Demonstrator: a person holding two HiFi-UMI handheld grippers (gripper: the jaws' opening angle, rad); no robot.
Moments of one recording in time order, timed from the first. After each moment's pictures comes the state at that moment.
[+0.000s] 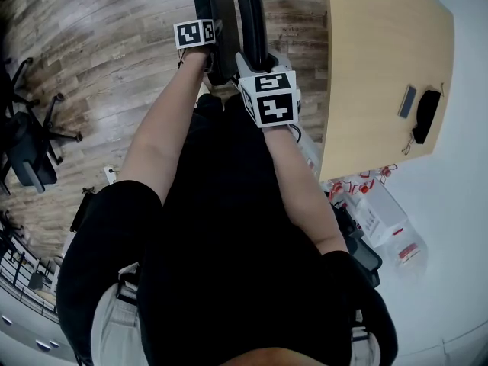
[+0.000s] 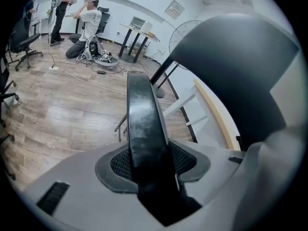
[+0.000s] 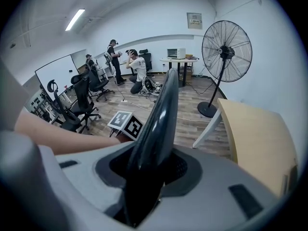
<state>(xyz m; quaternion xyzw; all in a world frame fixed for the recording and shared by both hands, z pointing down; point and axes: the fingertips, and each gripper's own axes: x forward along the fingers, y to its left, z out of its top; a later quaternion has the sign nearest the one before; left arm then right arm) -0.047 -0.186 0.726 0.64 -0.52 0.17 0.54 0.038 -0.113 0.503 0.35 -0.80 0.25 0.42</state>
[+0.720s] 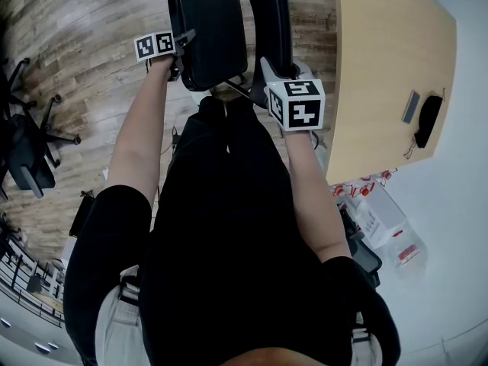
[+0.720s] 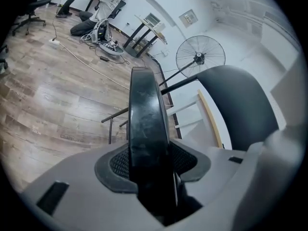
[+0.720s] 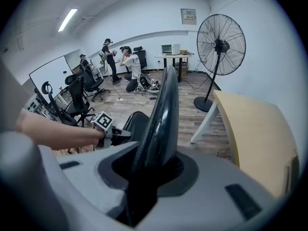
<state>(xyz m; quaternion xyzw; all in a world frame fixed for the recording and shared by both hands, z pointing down) -0.143 -0.149 0.783 0.65 -0.46 0.08 0.60 0.060 -0.121 0.532 0.37 -0.78 0.27 0.42</state>
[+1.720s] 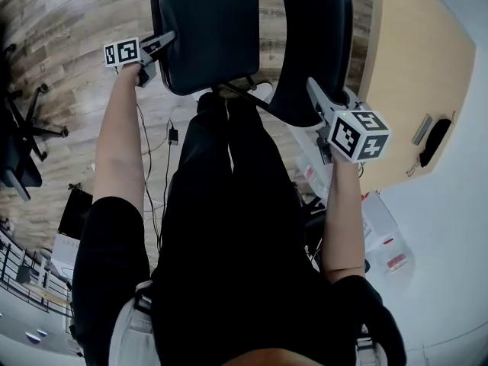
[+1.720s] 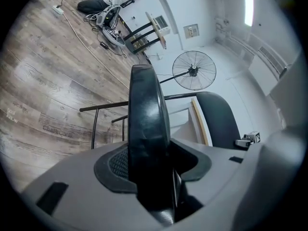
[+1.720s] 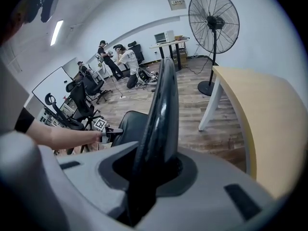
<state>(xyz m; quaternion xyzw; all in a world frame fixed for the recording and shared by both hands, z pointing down) -0.224 -0.118 0.879 0.68 -0.36 -0.02 0.63 0.099 -0.137 0.596 0.33 -0.77 0.36 0.41</state>
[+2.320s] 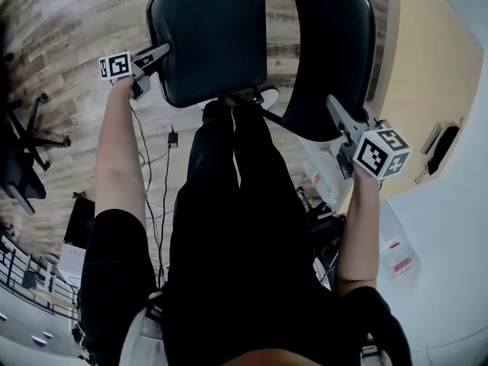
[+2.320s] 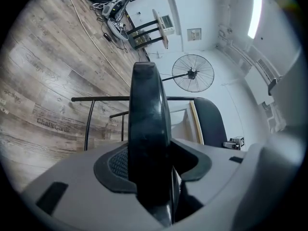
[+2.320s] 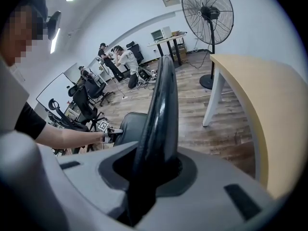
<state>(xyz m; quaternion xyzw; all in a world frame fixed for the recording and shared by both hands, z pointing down) -0.256 -0.111 0.928 0.68 -0.31 -0.06 0.66 0.110 -0.151 0.633 0.31 -0.77 0.39 0.39</state>
